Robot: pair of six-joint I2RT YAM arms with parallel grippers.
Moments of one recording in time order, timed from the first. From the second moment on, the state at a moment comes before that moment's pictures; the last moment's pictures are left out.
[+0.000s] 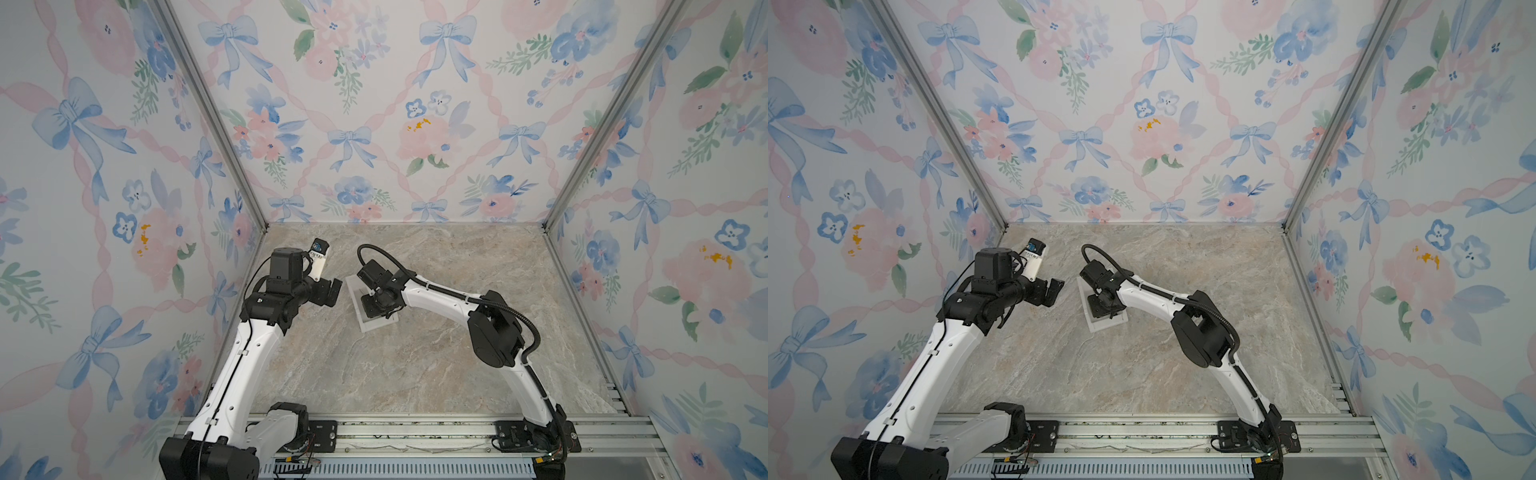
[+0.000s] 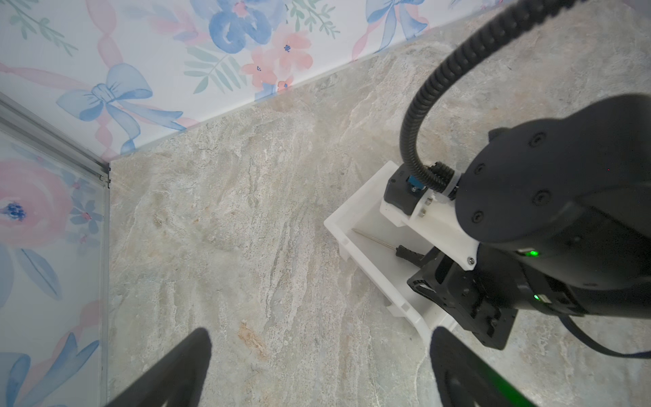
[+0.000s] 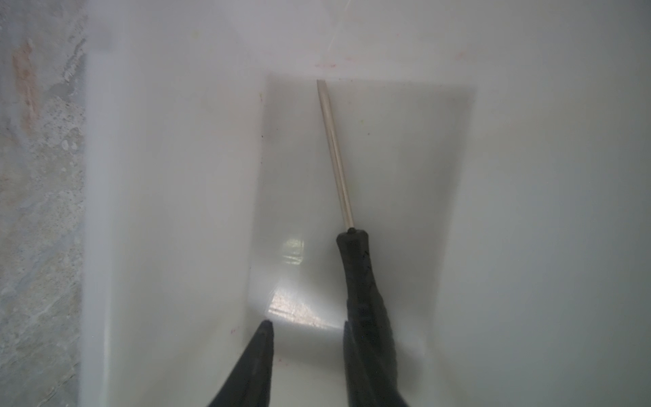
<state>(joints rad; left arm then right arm) -0.12 1.08 1.06 -0.65 0.11 0.24 0.90 2.31 1.95 -0.76 0.02 0.44</state>
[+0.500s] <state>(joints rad) -0.12 1.15 0.99 -0.53 0.04 0.10 0.84 1.63 1.46 -0.50 0.08 0.44</state>
